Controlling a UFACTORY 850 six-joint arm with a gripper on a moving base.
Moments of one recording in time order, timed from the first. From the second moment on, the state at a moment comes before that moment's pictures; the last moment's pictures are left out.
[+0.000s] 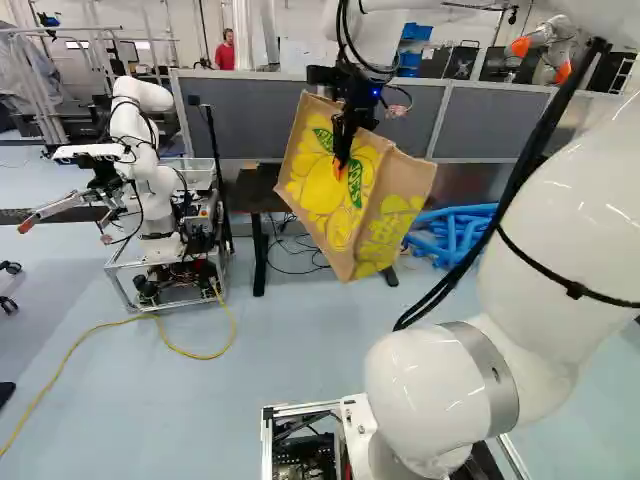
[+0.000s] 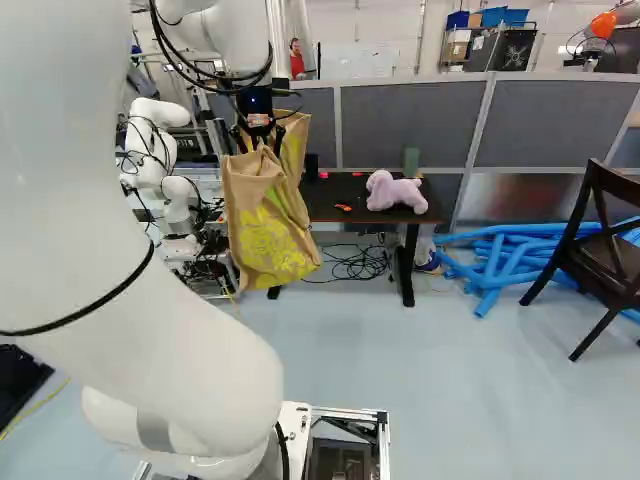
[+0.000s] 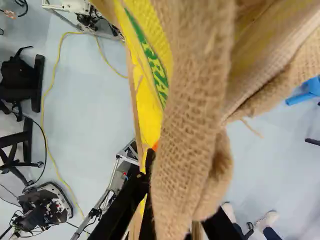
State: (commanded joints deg) arm 2.3 3.4 -67.8 7.3 -63.9 -19.7
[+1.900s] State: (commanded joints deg) arm 2.3 3.4 -67.8 7.3 -63.9 -19.7
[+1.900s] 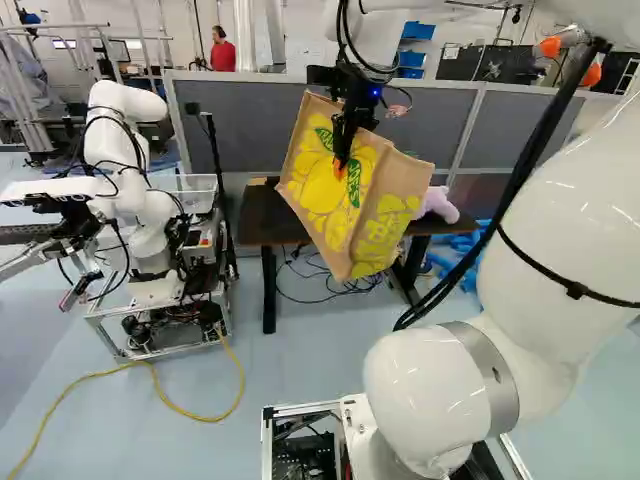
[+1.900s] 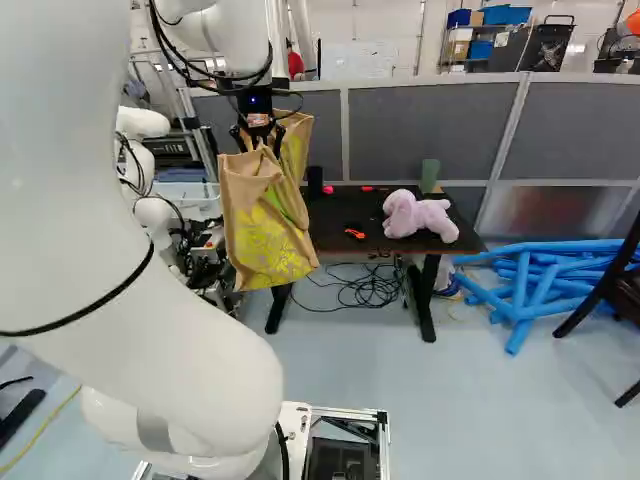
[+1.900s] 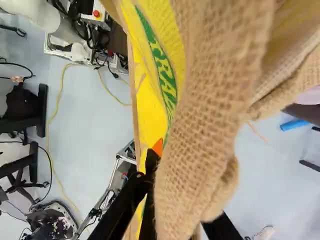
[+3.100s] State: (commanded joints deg) arm 2.3 3.4 -67.8 7.3 -63.9 -19.7
